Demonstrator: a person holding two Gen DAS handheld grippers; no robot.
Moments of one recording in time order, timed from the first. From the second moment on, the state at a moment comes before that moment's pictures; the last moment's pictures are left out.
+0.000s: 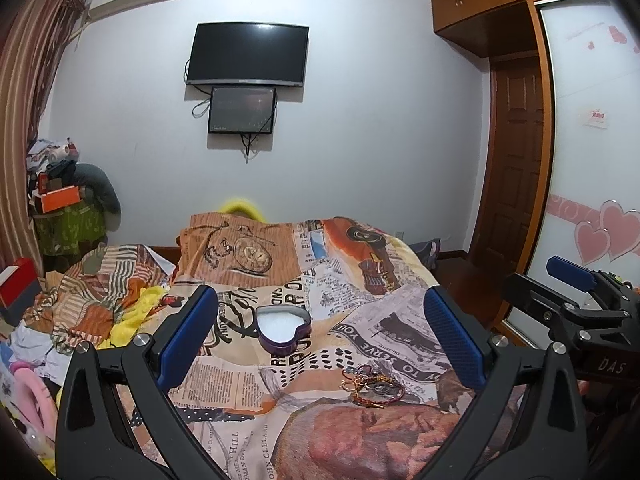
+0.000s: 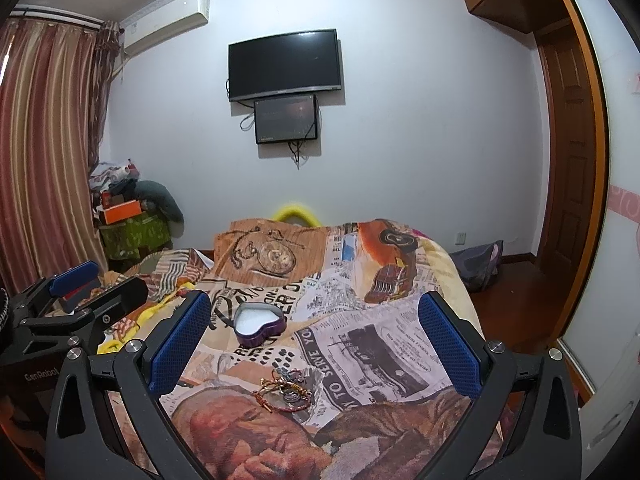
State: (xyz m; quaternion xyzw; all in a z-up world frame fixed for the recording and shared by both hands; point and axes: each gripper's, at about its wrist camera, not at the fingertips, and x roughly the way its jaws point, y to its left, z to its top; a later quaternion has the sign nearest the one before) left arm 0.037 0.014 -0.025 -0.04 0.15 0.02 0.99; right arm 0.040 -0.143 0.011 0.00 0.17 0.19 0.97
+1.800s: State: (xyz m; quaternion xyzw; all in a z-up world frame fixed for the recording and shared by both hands) left arm 0.144 -0.002 -0.144 -0.08 0.38 -0.10 0.92; right arm 0.134 -0.137 -0.105 0.01 0.41 0.28 0.87
